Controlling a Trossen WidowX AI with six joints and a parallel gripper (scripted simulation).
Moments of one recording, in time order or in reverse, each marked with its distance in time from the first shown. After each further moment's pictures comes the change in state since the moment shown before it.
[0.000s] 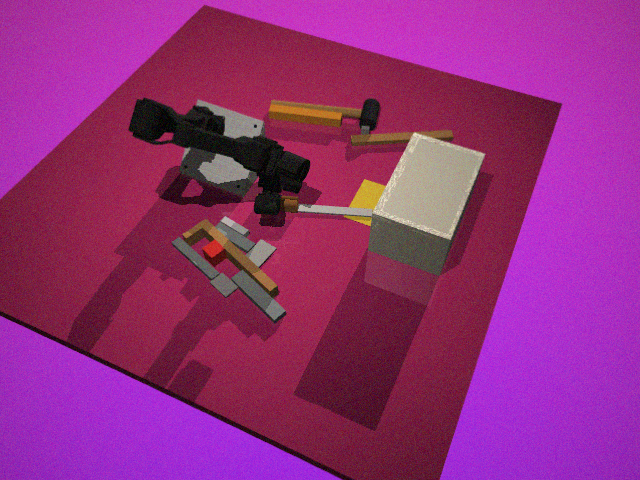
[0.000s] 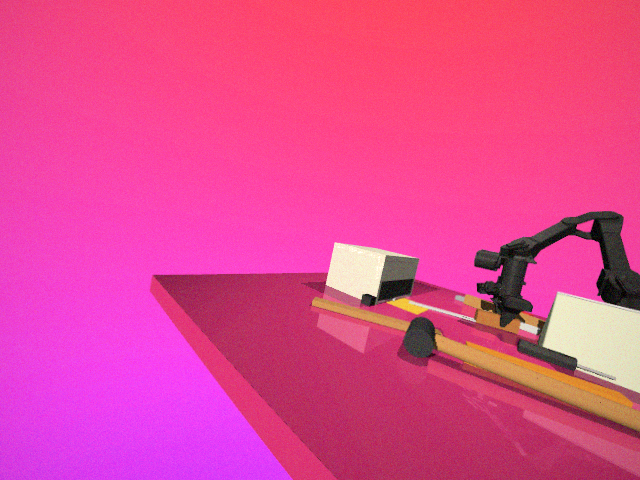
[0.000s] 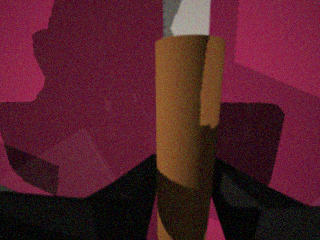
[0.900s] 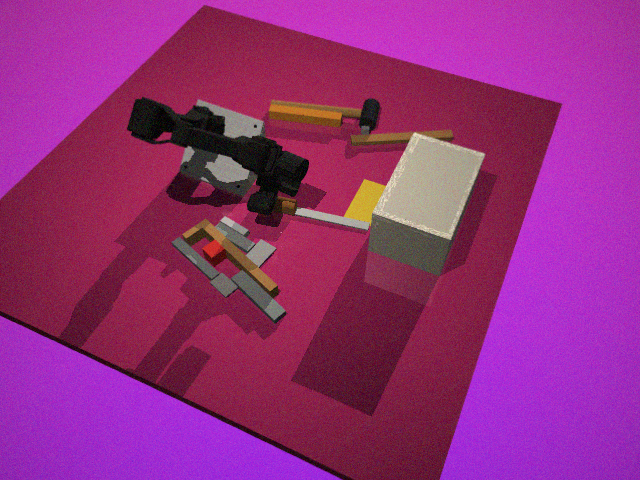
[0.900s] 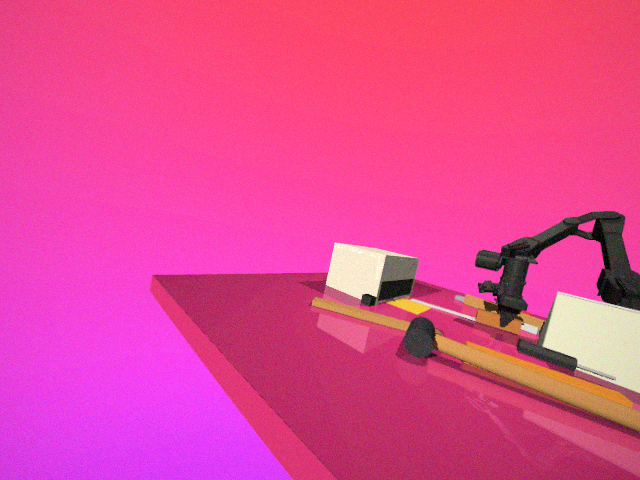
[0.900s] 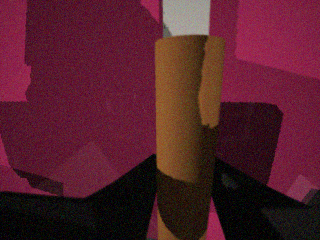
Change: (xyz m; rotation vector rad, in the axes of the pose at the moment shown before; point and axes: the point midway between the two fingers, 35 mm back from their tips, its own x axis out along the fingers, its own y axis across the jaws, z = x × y) arm 0.000 0.000 -0.003 0.182 0.000 0.002
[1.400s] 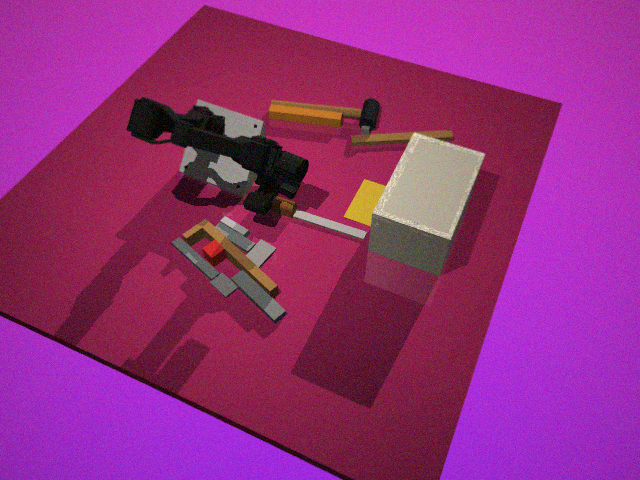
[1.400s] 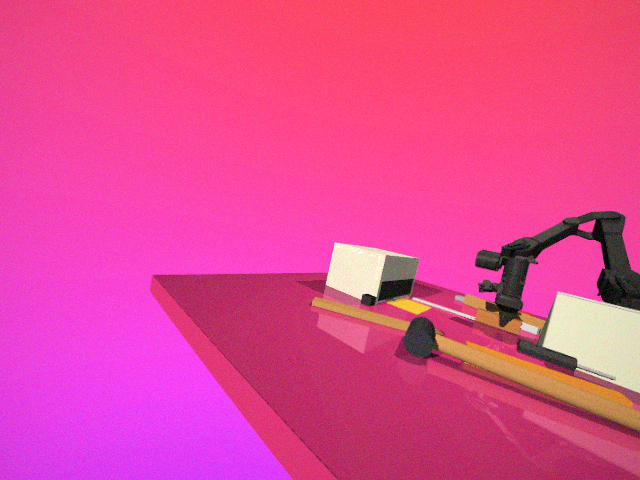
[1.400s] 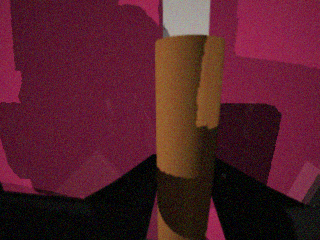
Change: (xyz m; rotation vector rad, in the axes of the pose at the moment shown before) arm 0.000 0.000 0.000 0.119 0.000 0.000
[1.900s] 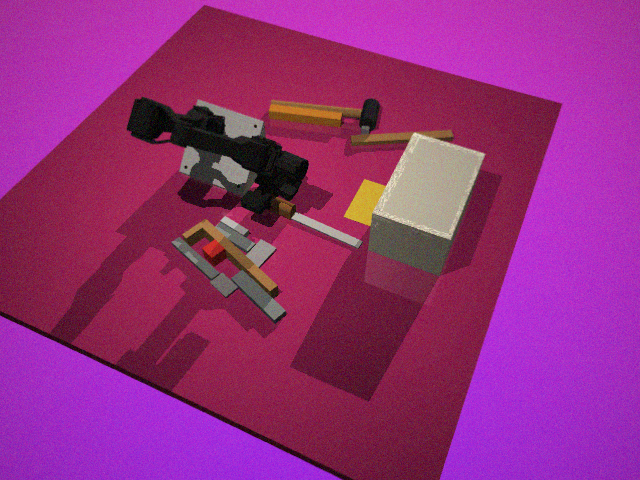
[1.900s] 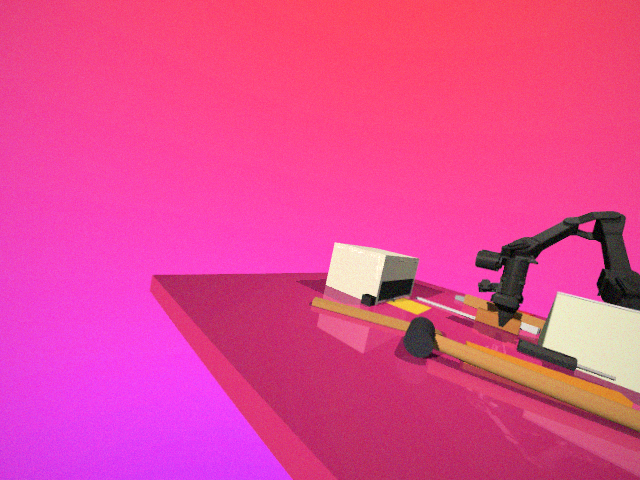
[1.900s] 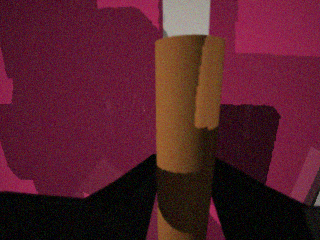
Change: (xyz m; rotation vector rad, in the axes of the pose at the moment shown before) arm 0.000 0.000 0.000 0.120 0.000 0.000
